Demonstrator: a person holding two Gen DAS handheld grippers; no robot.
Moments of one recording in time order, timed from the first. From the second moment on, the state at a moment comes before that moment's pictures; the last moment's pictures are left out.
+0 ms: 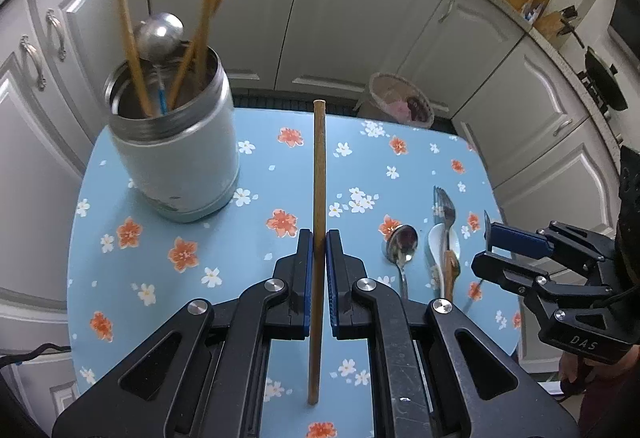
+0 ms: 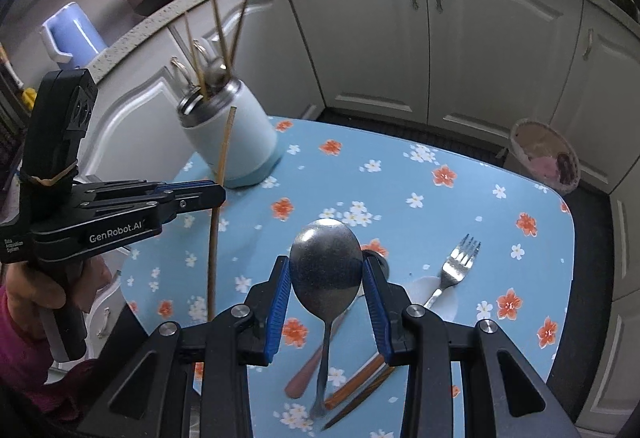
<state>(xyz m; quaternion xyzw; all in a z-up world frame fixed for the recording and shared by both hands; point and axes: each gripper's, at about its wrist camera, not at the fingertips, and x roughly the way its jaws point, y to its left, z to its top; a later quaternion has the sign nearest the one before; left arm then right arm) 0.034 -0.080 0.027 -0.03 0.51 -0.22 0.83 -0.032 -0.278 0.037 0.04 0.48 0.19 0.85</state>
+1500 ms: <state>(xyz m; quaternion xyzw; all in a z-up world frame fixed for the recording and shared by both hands) 0.030 0.031 0.024 -0.10 0.52 -0.15 0.84 0.052 -0.102 -0.073 -0.18 0.58 0.29 0.74</state>
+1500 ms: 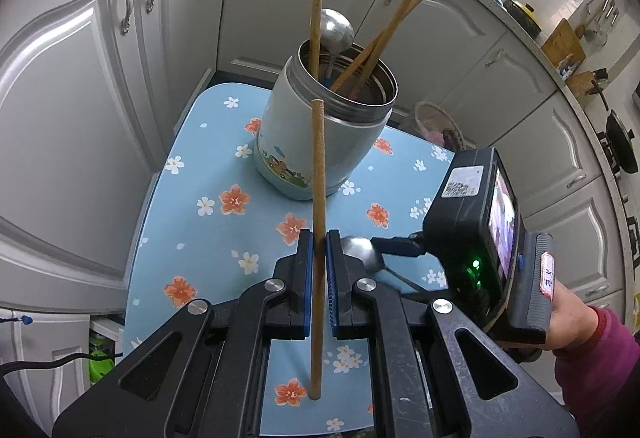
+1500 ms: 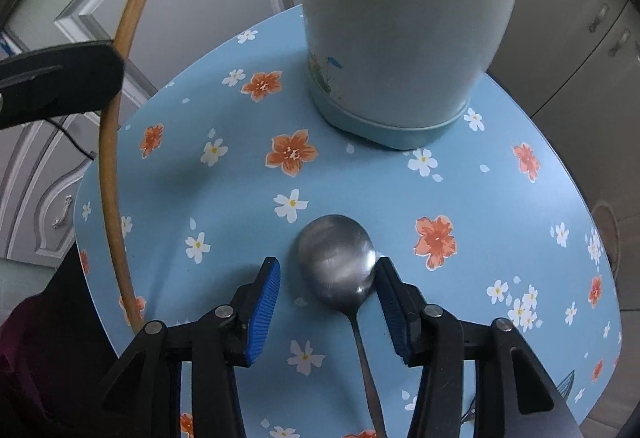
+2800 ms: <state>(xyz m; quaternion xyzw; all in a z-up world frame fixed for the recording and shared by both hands) 0.001 0.010 0.071 -0.10 0.47 -0.19 0.85 -0.015 -0.201 0.026 -0.01 0.48 0.27 0.83</state>
